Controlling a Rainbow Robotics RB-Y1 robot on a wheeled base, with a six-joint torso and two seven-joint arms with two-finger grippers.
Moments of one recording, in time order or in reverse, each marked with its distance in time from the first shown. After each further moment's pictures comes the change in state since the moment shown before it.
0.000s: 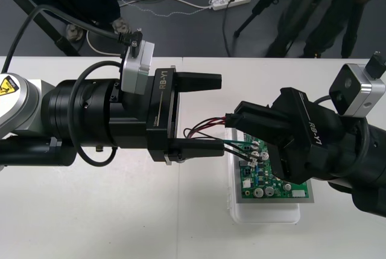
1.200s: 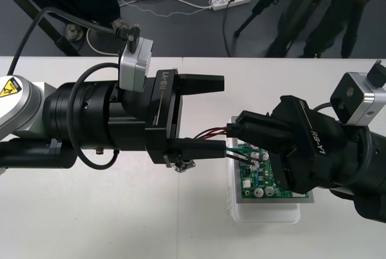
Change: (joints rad) right arm 0.026 0.000 0.003 0.000 -0.023 -0.032 0.009; left arm 0.000 0.000 -0.021 0.000 0.071 0.008 0.000
